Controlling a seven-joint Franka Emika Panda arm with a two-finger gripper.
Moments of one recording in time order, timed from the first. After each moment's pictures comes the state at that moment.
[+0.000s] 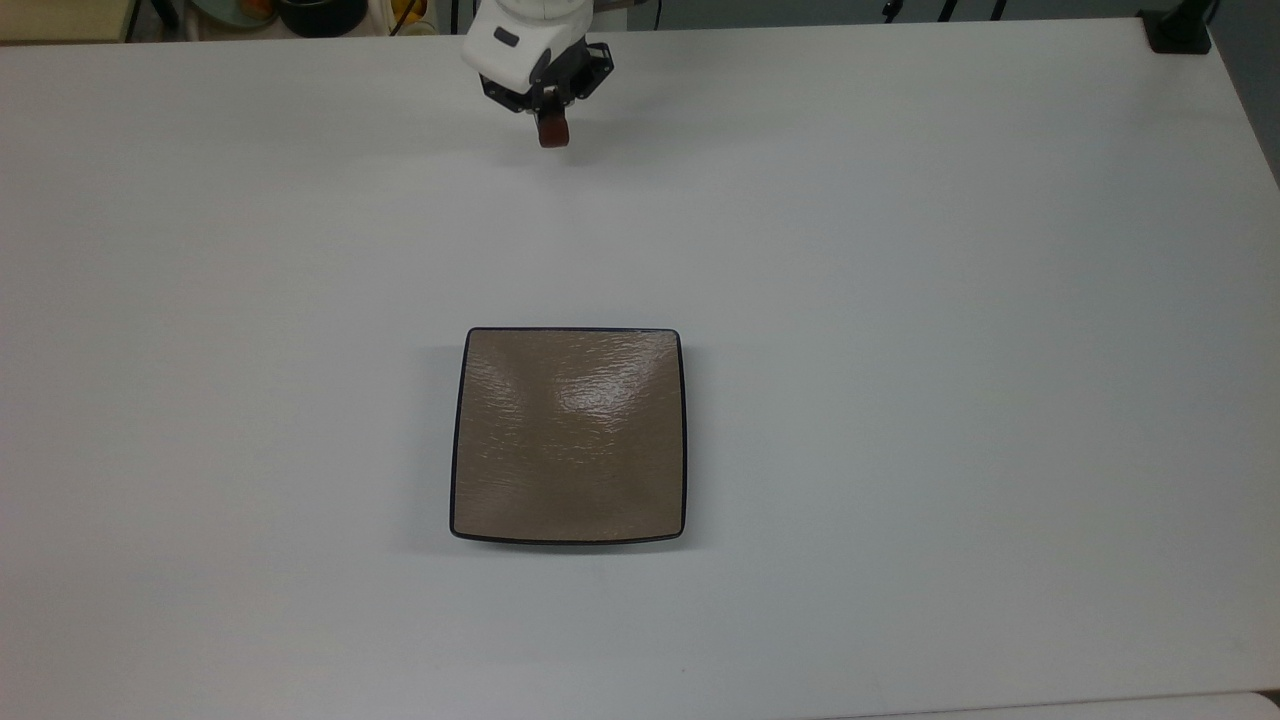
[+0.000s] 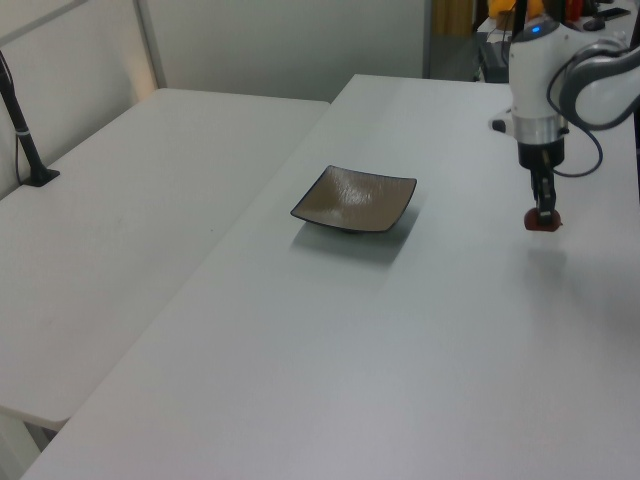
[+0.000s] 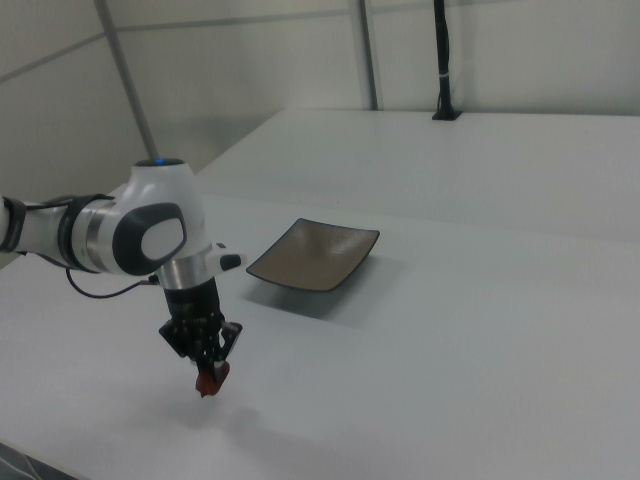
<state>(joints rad) 0.16 -0.15 -0.03 -2.38 -0.07 2.08 -0.19</state>
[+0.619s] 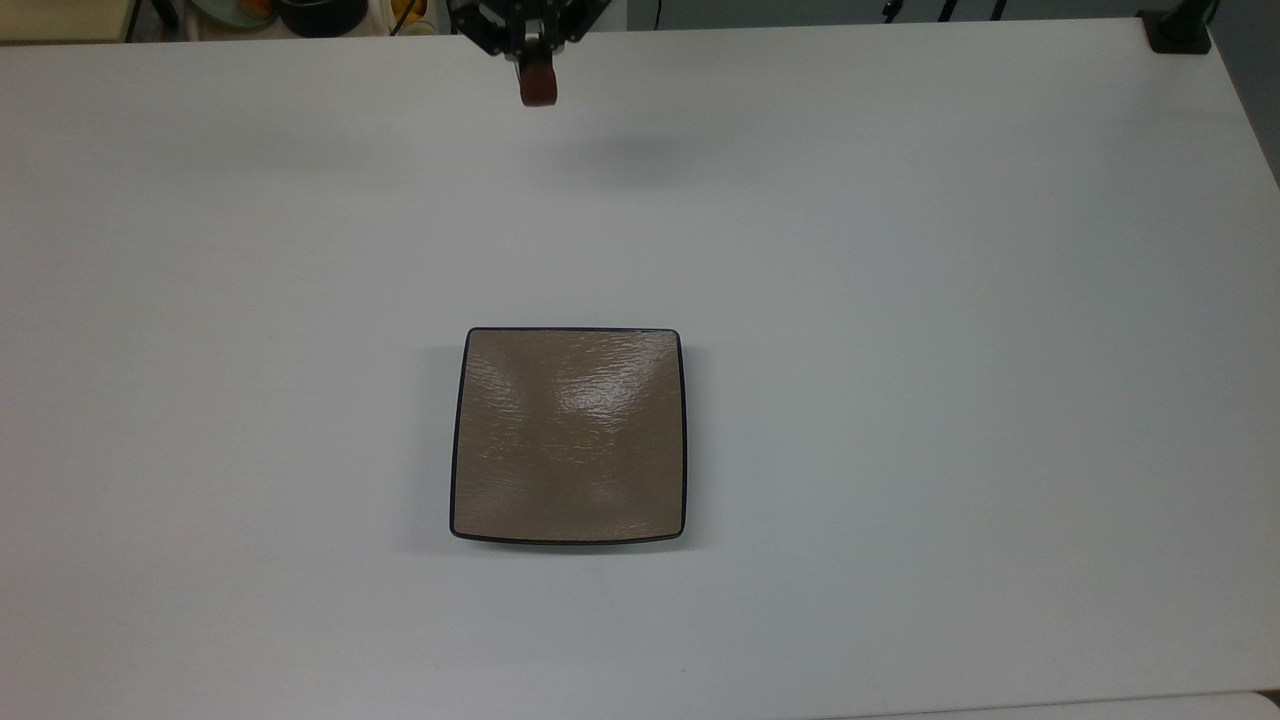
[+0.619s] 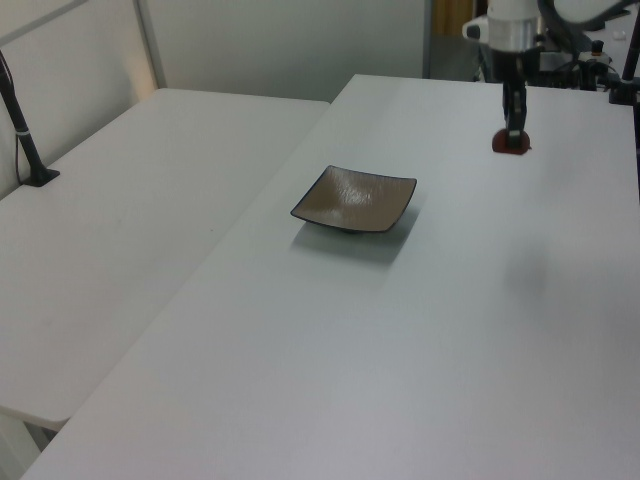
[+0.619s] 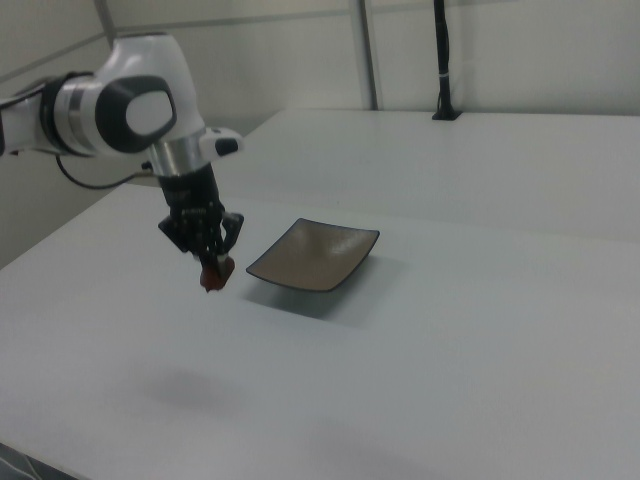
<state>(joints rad) 0.16 -0.12 -0.03 -1.95 -0.07 1.77 -0.19</state>
